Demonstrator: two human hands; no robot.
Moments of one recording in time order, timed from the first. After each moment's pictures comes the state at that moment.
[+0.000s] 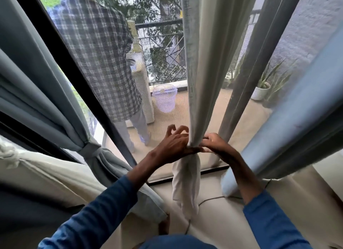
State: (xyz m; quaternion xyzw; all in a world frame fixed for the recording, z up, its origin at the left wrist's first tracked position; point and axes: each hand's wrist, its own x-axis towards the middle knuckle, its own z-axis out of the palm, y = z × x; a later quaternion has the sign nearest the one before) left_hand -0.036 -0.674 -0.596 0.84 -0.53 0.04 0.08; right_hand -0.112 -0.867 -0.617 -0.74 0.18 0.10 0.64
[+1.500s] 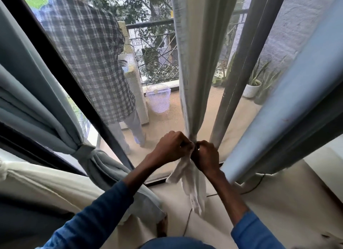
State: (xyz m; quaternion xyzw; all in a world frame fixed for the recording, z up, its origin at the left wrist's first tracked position) left_hand -0.059 -0.679 -0.568 0.86 -0.45 -0.07 0.24; right_hand -0.153 -0.801 -0.611 -0.92 0.26 -0.10 0.27
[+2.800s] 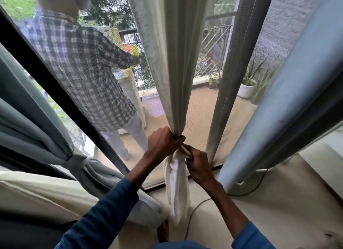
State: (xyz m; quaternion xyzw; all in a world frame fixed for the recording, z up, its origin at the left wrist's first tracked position) left_hand -0.033 -0.704 -0.569 0.95 -0.24 -0.05 0.19; right_hand -0.163 -0.800 -0.615 -0.82 0.14 -0.17 0.53
